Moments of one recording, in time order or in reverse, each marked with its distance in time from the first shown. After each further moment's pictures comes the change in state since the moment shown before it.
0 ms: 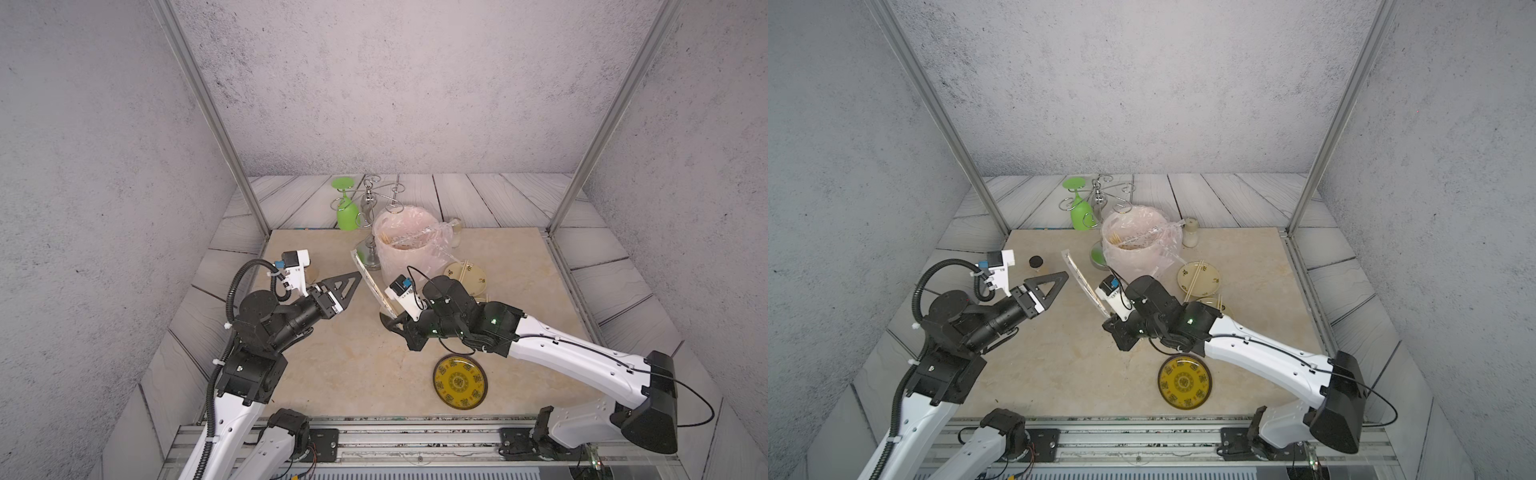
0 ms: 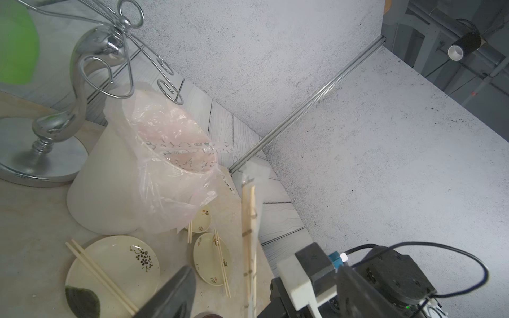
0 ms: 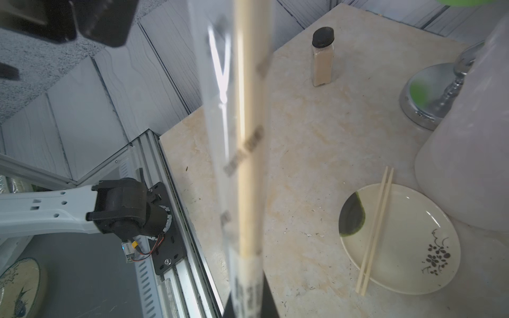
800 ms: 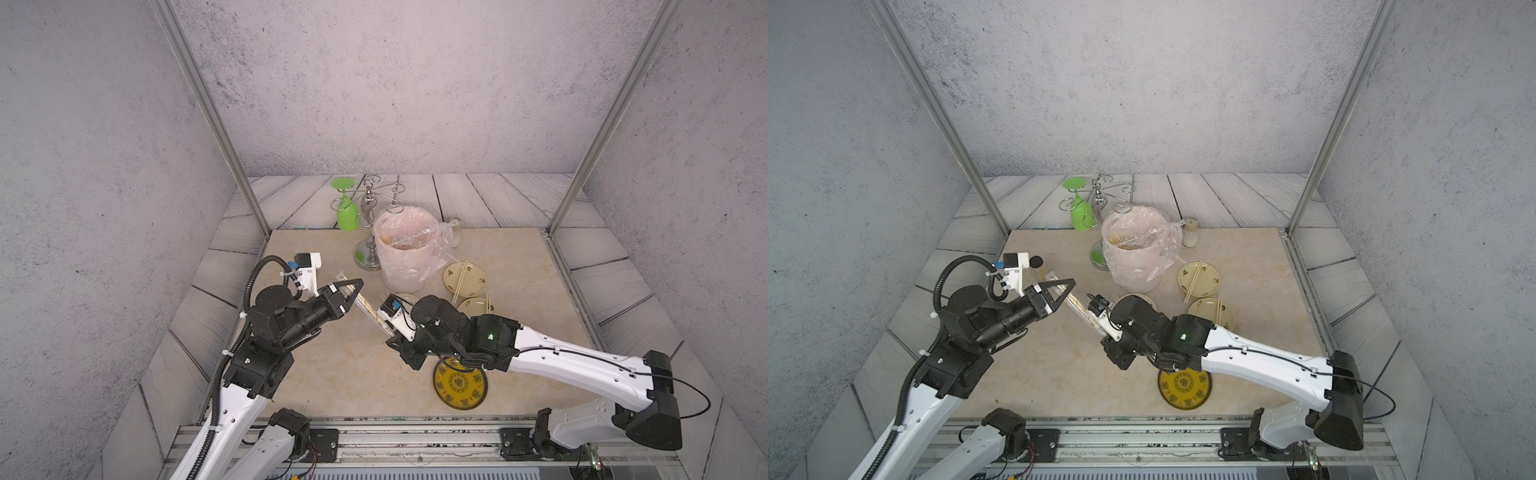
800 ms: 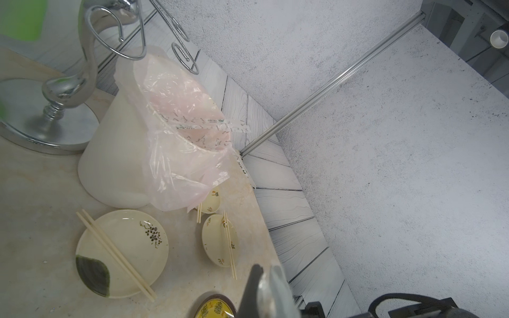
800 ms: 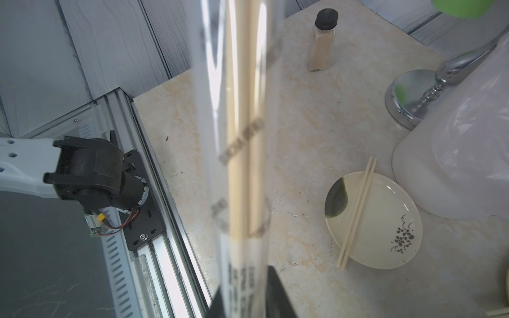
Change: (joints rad) left arm -0.063 0.027 0.006 -0.069 -0.064 0.022; right arm 0.132 -0.008 0.008 -0.098 0.188 -0.085
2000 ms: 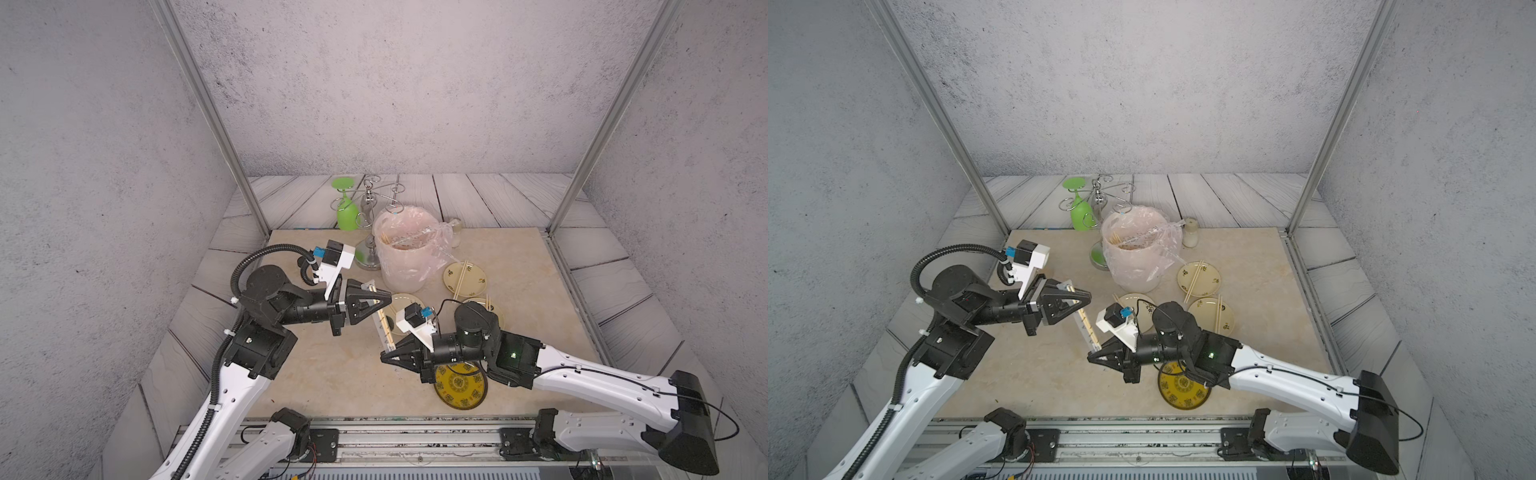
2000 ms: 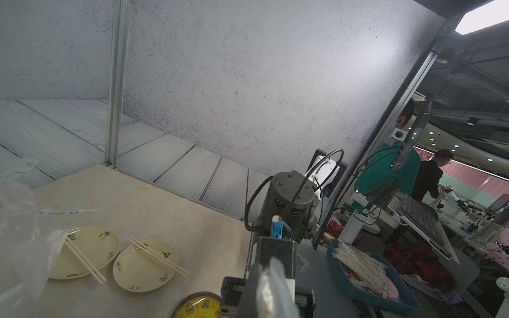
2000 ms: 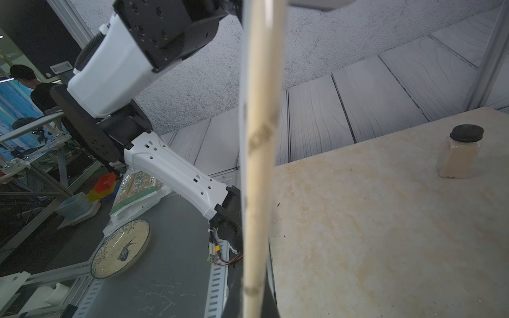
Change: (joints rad) left arm -0.046 0.143 0.195 0.159 0.629 0.370; right arm -0.069 -0.207 -0.356 0.632 -0.536 0.063
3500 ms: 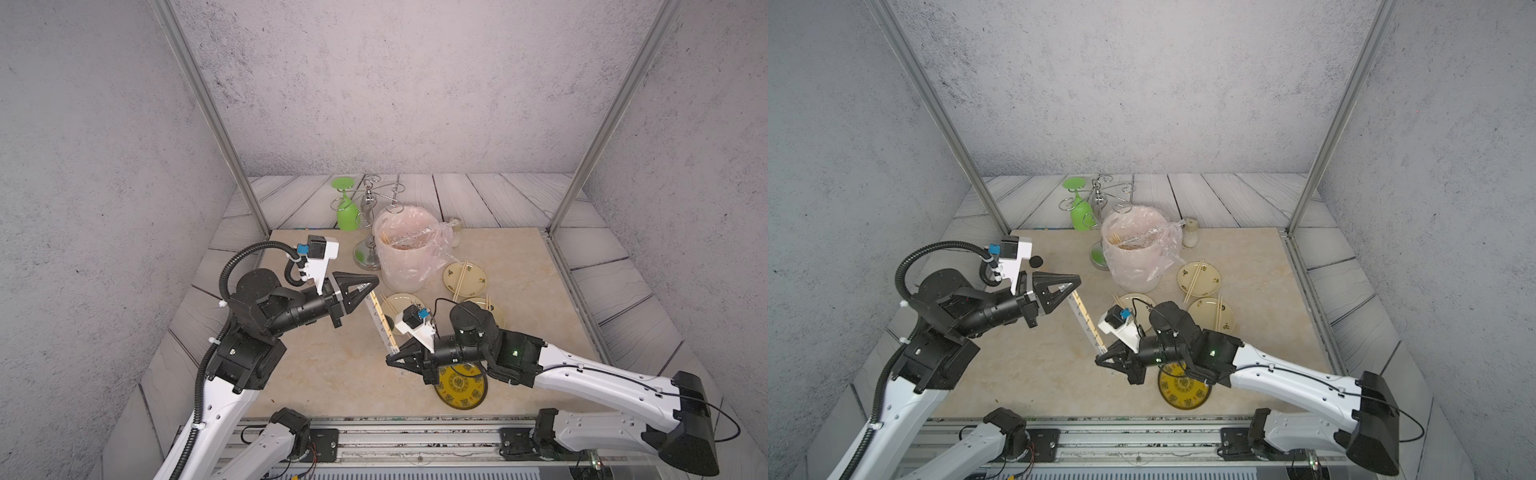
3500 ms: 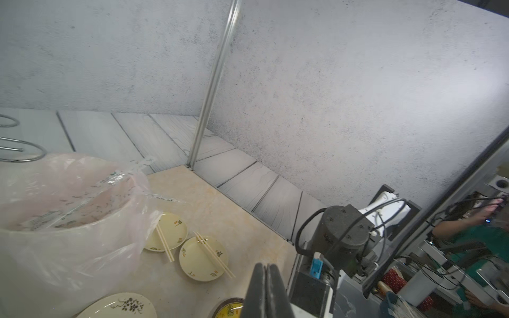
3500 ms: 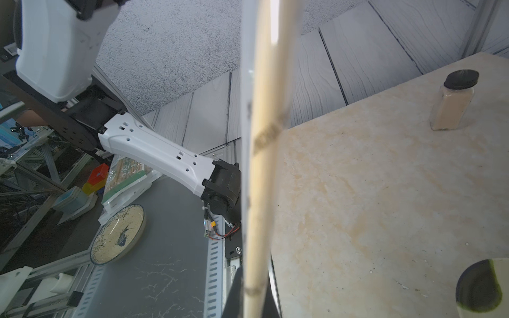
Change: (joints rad) left arm 0.000 -0.055 0.051 -0.203 -0.378 0.056; right arm -0.005 0.000 0.050 -0.201 0.005 0.022
